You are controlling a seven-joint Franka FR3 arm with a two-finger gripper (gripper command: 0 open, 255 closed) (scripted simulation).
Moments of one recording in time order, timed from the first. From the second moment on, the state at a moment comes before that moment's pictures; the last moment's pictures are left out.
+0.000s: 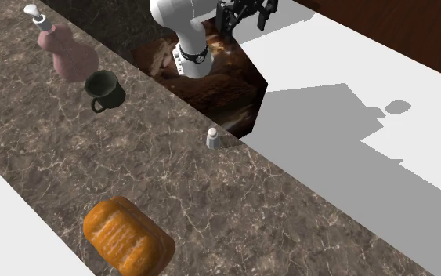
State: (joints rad) arm -0.02 -0.78 0.07 -2.34 0.05 1.59 0.05
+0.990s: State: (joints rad) arm -0.08 -0.44 -0.11 -2.38 -0.01 1.85 -0.18
